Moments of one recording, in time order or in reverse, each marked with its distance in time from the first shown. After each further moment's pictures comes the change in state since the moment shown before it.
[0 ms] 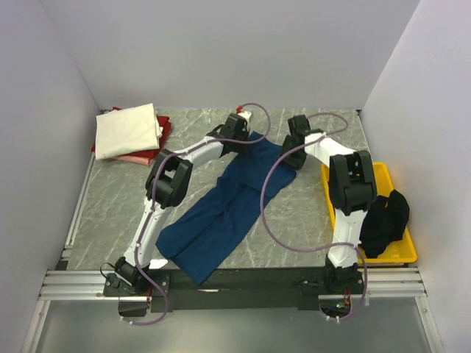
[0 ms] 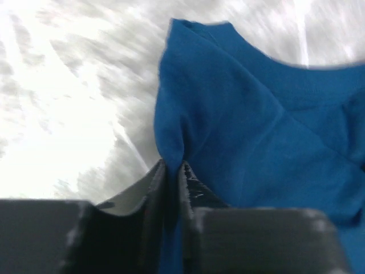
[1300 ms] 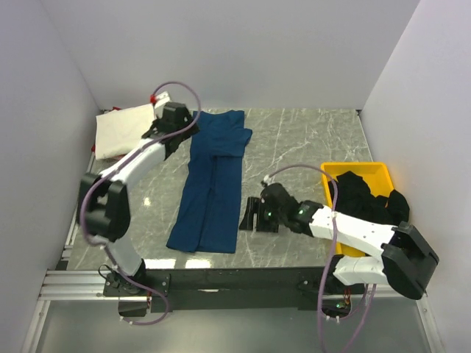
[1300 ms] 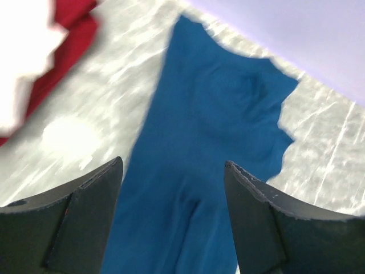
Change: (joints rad) left arm 0.234 -0.637 -0.515 0.000 -0.350 -0.415; right arm 0.590 -0.780 -0.768 0.256 -0.163 0.220
